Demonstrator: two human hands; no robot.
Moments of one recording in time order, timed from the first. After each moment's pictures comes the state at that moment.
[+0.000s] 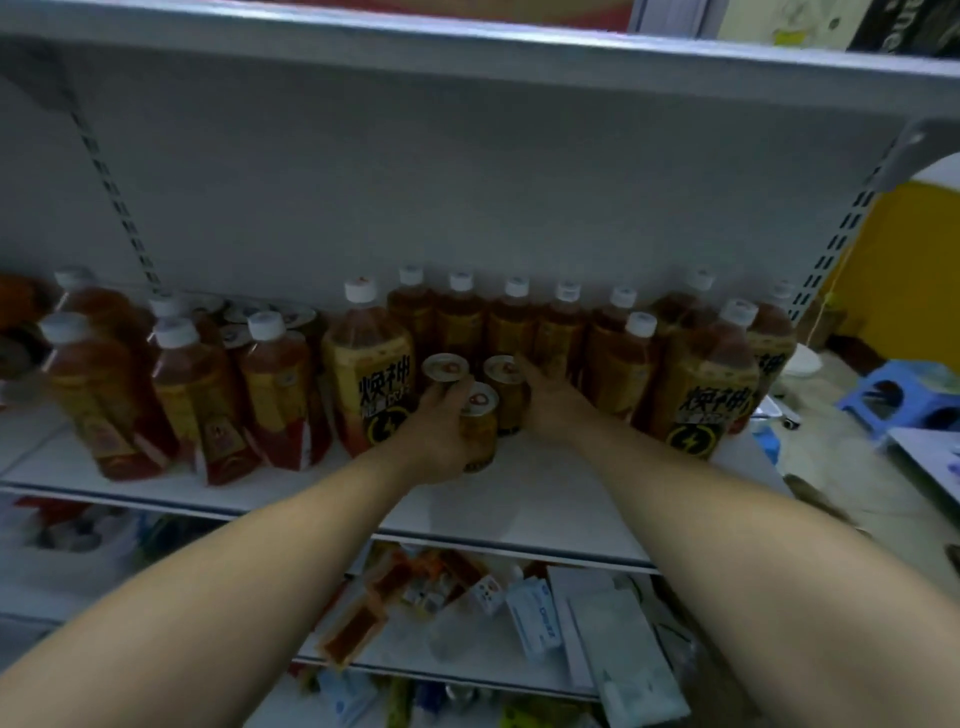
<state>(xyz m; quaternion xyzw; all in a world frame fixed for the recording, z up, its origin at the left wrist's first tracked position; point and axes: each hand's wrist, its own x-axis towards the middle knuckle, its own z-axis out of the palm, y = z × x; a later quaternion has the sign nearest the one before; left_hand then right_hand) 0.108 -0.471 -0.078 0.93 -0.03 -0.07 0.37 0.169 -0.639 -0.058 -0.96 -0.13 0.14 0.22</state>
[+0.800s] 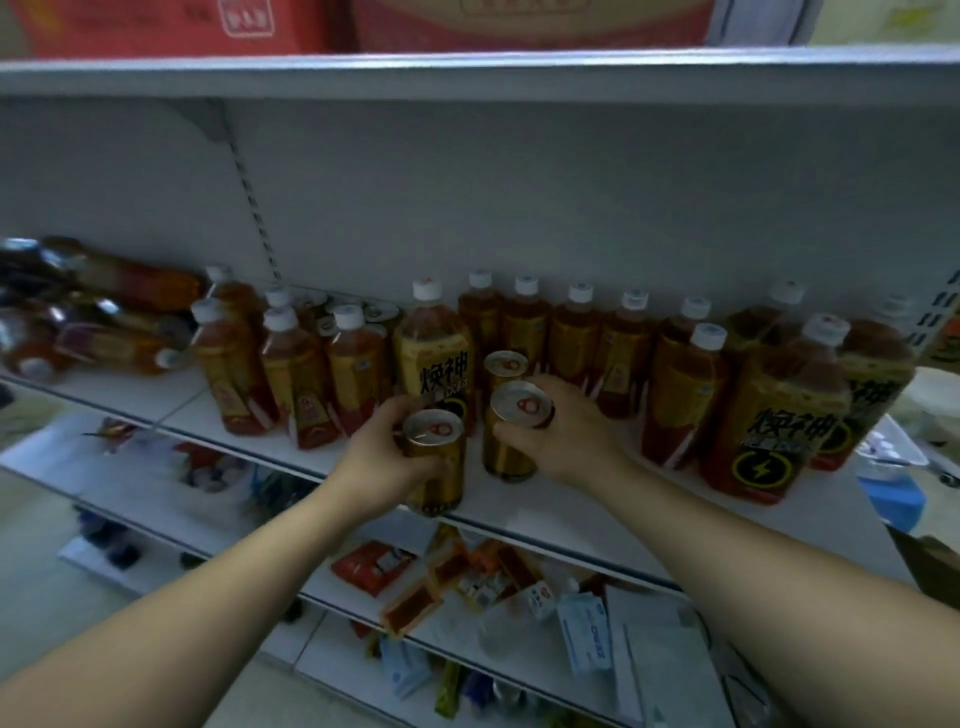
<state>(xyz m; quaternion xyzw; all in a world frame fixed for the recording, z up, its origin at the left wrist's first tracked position) -0.001 -0.428 -0.048 0.88 0.15 0.11 0.44 0.097 -0.619 -0.042 -0.85 -0.25 0.06 0.46</state>
